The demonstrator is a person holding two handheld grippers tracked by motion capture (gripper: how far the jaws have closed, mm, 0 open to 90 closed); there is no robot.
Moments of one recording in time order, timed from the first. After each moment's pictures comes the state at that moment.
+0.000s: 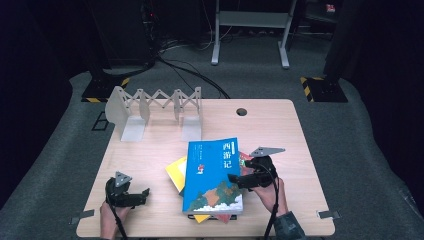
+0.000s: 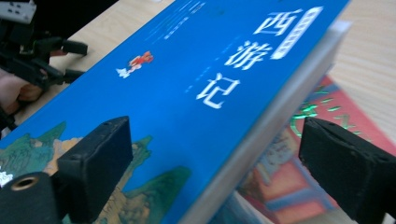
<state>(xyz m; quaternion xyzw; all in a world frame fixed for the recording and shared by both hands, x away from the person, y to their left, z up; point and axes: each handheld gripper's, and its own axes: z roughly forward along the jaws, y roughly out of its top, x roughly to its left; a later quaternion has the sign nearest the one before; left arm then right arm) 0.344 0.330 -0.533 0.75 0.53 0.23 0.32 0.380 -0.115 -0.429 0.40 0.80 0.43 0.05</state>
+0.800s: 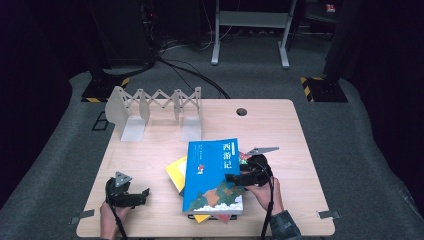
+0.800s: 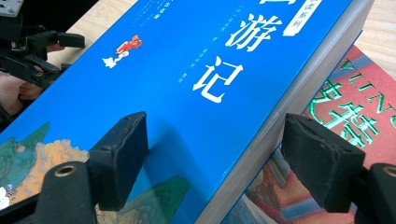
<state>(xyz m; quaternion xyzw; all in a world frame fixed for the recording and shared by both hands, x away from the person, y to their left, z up) 0.344 0.330 -0.533 0.75 0.53 0.23 0.33 0.392 -0.111 -0.445 0.42 0.80 0.42 0.01</state>
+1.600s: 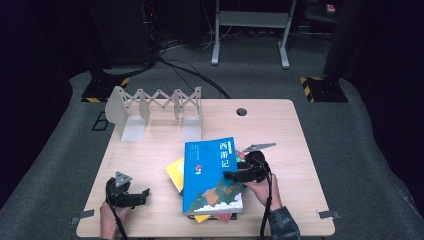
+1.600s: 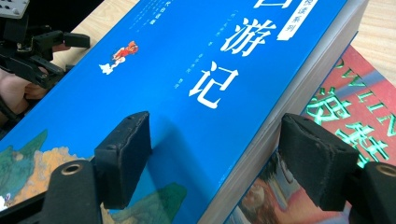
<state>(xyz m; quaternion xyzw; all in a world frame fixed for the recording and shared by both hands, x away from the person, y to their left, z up) 0.344 0.330 -0.533 0.75 0.53 0.23 0.33 0.405 -0.105 -0.444 0.41 0.81 0.42 0.00</state>
